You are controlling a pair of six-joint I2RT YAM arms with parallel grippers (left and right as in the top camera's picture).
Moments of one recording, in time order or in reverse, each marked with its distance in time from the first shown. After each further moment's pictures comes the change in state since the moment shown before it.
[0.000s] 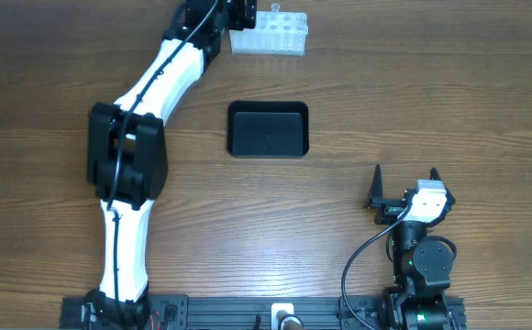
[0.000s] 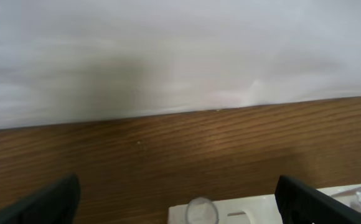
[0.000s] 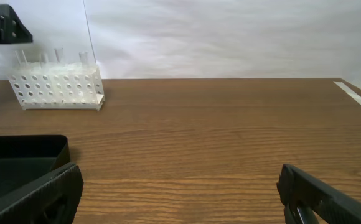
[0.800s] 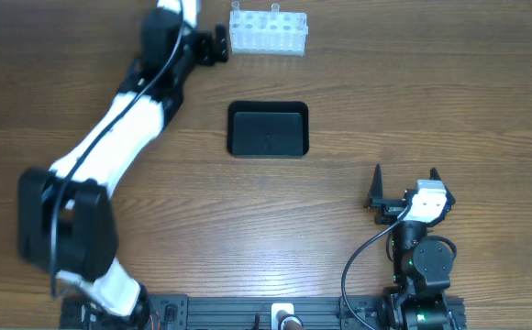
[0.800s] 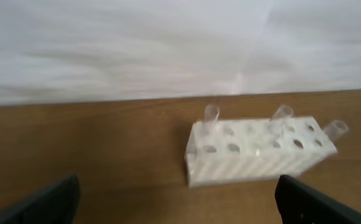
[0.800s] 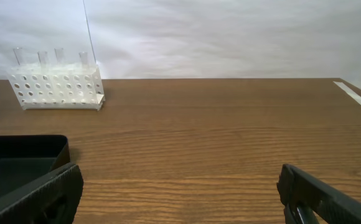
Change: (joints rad) left arm 0.043 -0.501 -0.607 0.188 0.042 0.000; right arm 0.000 0.000 0.000 0.000 0.000 0.000
